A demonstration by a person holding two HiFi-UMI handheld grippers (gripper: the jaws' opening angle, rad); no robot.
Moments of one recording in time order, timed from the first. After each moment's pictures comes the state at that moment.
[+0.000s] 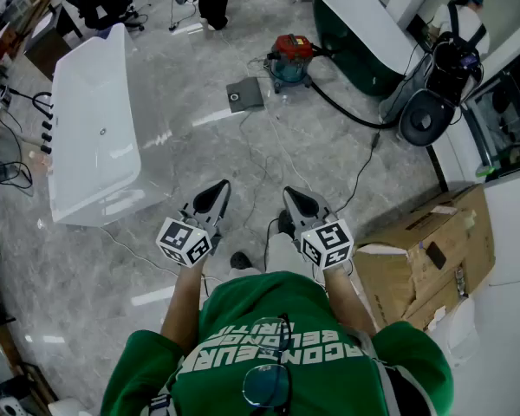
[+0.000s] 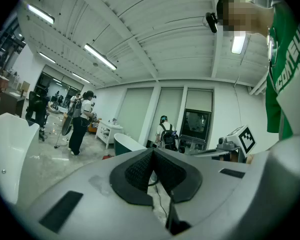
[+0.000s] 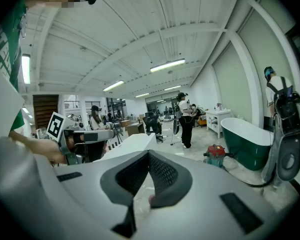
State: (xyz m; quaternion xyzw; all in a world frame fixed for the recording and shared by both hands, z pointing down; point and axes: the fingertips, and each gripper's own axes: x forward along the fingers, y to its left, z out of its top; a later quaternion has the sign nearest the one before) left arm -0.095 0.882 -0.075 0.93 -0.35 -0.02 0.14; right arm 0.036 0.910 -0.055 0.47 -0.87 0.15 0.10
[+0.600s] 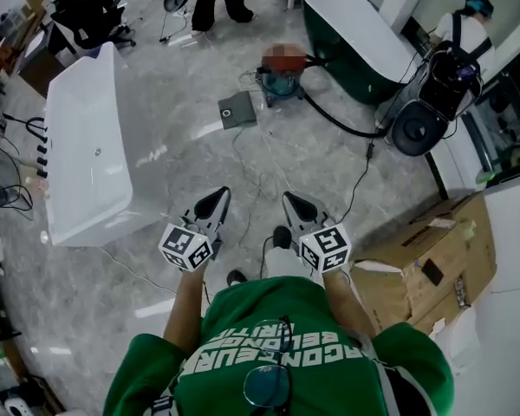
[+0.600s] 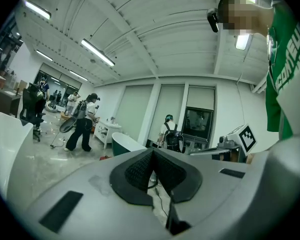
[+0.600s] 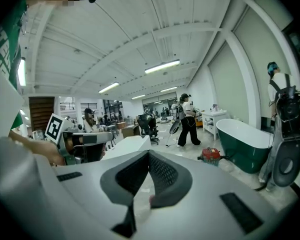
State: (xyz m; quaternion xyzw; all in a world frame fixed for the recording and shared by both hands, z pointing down) left arm -0.027 0.801 -0.069 0.93 -0.34 -0.01 0.14; right arm 0.105 0.829 -0.053 0.48 -0.86 0.15 0.09
